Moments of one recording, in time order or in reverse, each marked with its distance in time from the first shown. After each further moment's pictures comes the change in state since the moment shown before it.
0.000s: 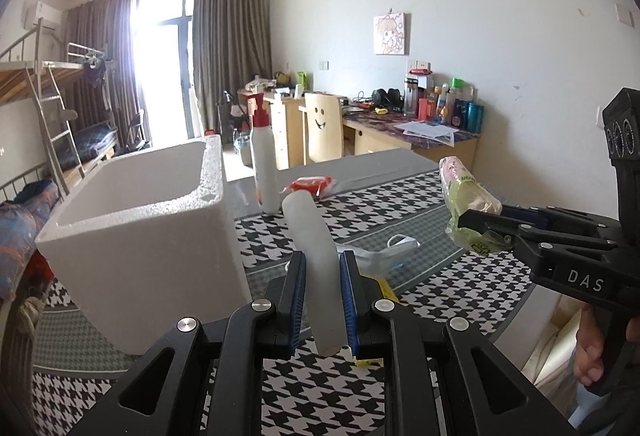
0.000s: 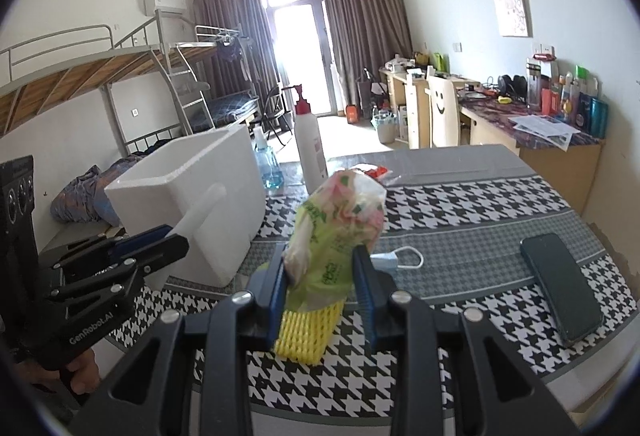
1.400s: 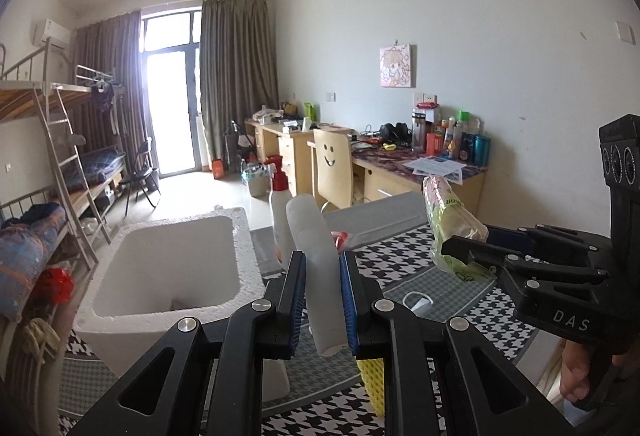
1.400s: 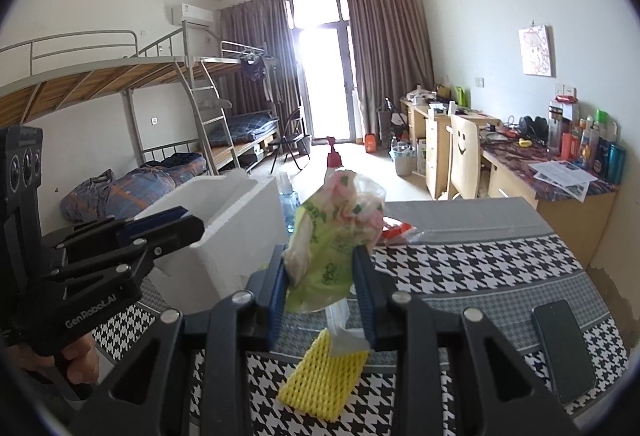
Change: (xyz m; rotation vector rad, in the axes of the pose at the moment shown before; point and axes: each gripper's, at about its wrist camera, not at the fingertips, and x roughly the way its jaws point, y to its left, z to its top) left arm -0.013 0.015 0.048 0.007 -0.109 0.029; right arm 0.002 0.018 0.045 -0.083 -0.092 0.056
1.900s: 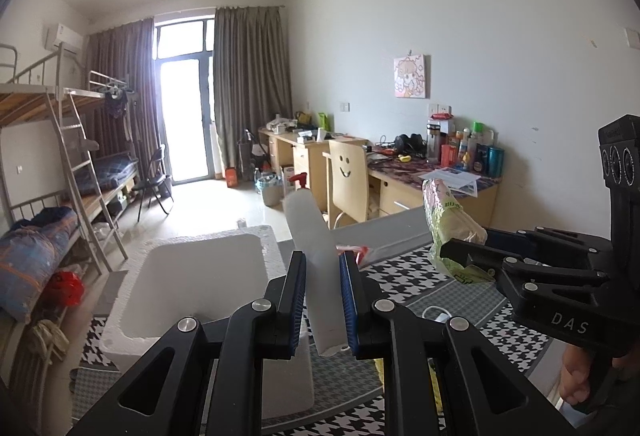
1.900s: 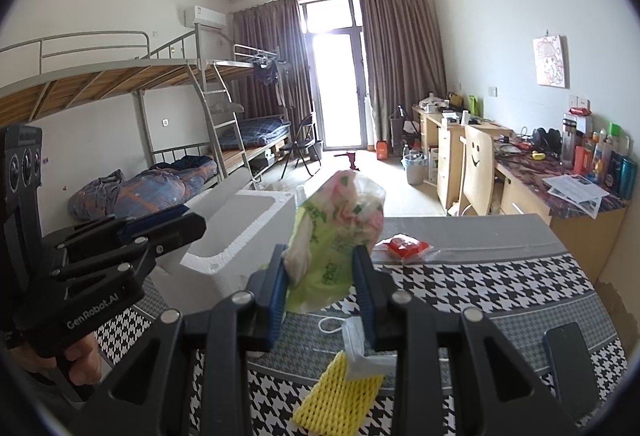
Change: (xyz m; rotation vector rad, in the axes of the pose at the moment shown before) left arm 0.000 0.014 0.010 -0.008 -0.034 0.052; right arm 0.013 0.011 0.018 -0.024 -0.018 0.037
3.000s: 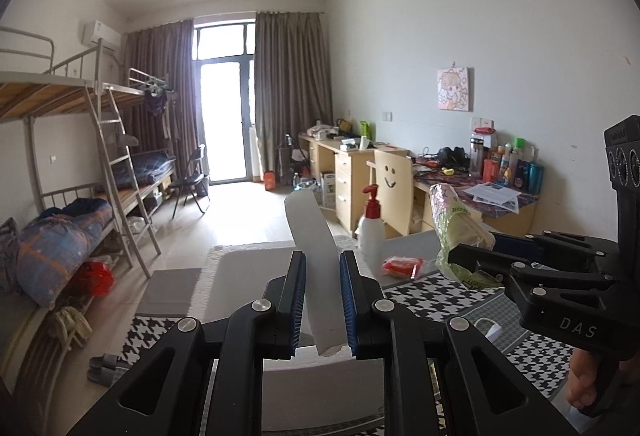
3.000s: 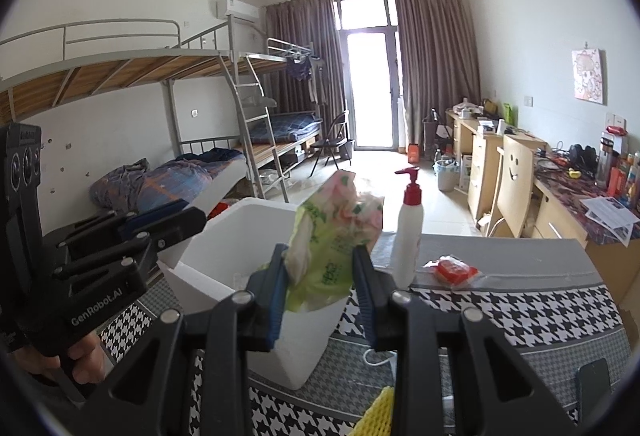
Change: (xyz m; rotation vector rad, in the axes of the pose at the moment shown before) left arm -0.005 0.053 0.001 -0.055 -0.027 0.134; right arm 0.037 0.032 0.023 -0.062 0.016 0.108
